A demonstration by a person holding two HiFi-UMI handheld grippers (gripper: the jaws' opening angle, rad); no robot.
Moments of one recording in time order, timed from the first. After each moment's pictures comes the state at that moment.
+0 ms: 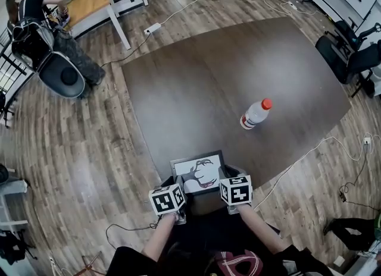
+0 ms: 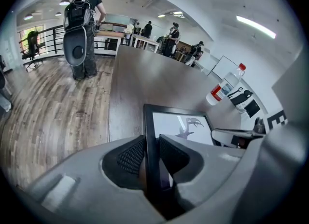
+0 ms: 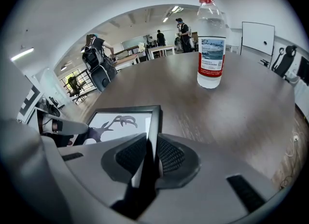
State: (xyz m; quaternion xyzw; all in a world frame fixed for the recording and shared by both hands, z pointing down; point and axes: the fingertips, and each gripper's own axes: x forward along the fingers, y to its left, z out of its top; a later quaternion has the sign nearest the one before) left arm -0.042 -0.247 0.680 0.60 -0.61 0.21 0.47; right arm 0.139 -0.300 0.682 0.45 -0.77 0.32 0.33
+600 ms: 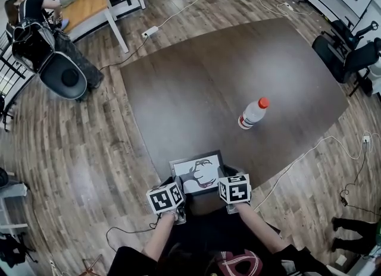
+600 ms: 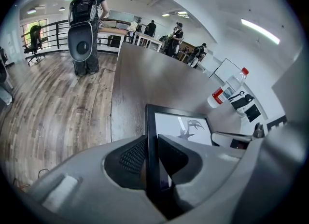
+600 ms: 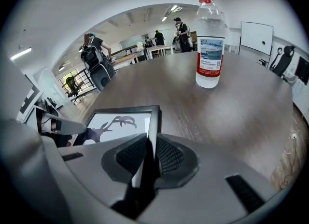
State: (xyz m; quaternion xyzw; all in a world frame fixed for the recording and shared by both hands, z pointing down) left arm -0.042 -0.244 0.681 0.60 -0.61 0.20 0.49; right arm 0.141 -0.297 0.684 0.45 -0.76 0.33 0.33
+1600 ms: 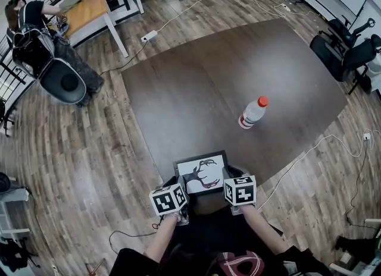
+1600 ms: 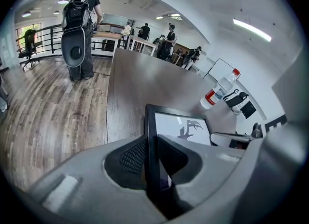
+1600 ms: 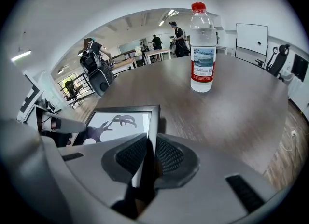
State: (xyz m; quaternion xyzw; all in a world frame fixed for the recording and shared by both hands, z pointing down) left arm -0.034 -0.248 0.662 0.62 -0.60 0.19 0.46; right arm 0.152 -0.292 0.667 0.47 -0.76 0.32 0.31
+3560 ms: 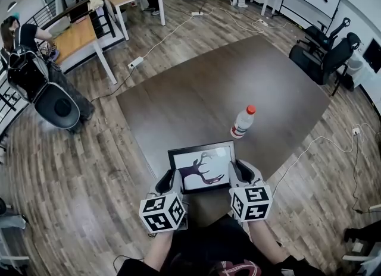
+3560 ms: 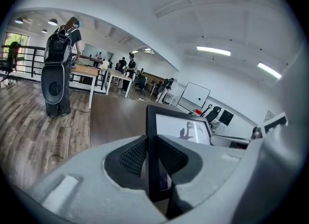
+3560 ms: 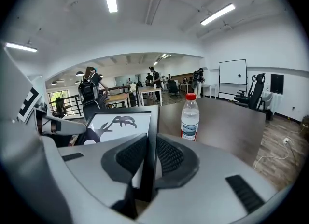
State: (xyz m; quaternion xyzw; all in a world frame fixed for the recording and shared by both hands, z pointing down) left arm -0.047 -0.287 0.501 0.75 -0.58 0.08 0.30; right arm 0.144 -0.300 0.494 0.59 -0.78 0.17 0.16
